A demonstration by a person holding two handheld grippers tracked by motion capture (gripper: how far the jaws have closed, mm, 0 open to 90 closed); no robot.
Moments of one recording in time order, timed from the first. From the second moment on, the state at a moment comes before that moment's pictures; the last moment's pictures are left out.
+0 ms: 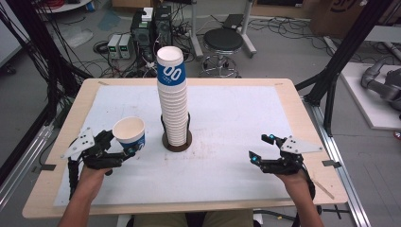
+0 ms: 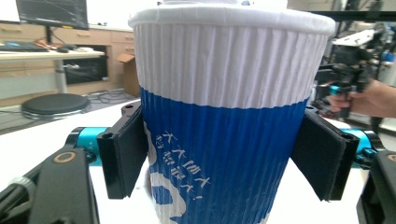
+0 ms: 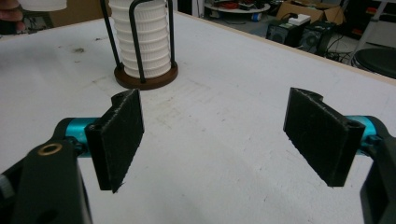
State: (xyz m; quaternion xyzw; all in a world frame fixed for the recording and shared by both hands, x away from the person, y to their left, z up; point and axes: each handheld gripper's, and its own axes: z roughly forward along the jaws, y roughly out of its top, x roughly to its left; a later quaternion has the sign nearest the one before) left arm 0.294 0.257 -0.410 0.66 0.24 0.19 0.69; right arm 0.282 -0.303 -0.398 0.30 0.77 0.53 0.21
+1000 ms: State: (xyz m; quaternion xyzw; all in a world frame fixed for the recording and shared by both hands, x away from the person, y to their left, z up) left arm 0.343 0.308 -0.448 0.65 0.41 0.26 0.58; right arm 0.283 -0.301 -0.401 0.30 0.78 0.52 0.20
